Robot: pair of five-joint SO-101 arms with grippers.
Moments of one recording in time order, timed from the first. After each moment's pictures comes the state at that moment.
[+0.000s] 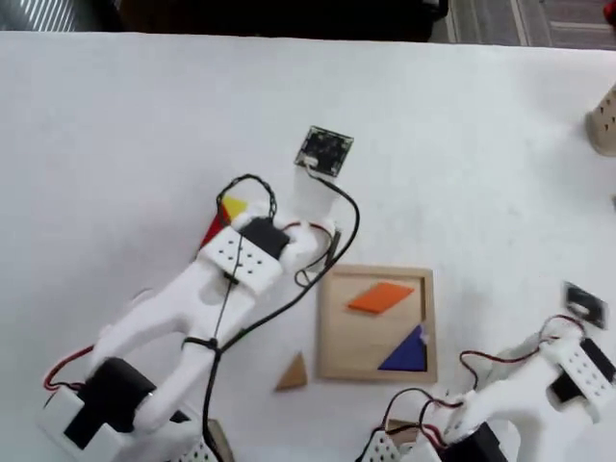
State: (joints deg) left arm 30.1 -8.4 33.4 40.7 12.4; right arm 55.4 -31.5 64.4 64.3 27.6
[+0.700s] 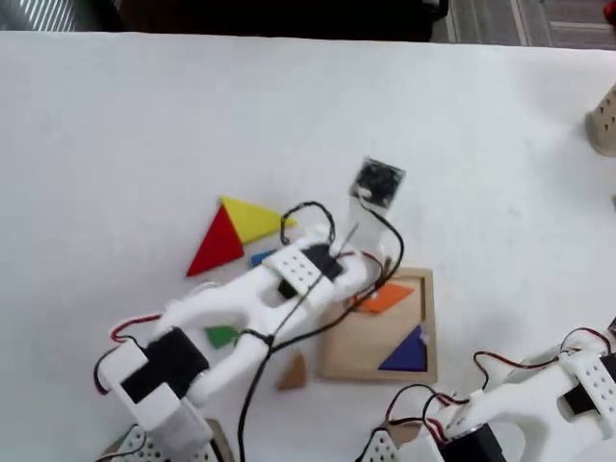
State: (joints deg) left arm 41.7 8.6 30.0 25.5 19.0; right arm 61.6 -31.5 62.3 64.5 15.5
